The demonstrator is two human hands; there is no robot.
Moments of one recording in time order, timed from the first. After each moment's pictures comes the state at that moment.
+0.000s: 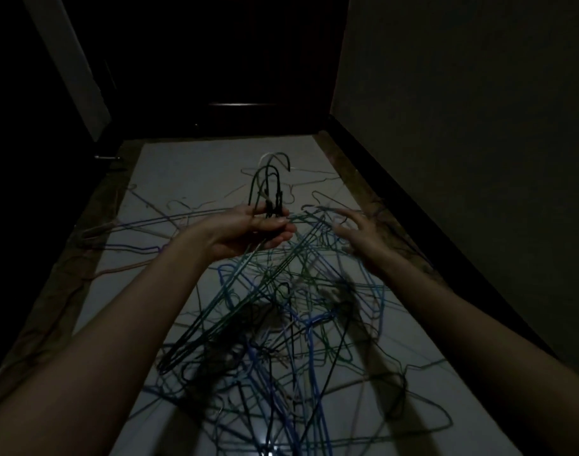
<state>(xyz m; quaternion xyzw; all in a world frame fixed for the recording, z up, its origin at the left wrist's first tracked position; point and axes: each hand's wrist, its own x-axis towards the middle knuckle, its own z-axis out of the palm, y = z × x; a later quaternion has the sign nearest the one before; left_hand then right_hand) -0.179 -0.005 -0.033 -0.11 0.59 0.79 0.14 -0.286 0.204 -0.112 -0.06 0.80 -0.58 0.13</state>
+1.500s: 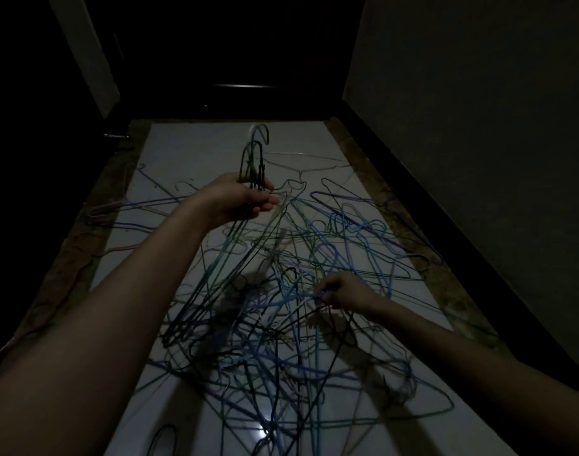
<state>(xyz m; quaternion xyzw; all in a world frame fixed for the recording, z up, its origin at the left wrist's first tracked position) -0.183 -0.034 -0.040 -0.16 0.71 0.68 0.03 -0.206 0.195 -0.156 -0.16 0.88 -0.35 0.30</state>
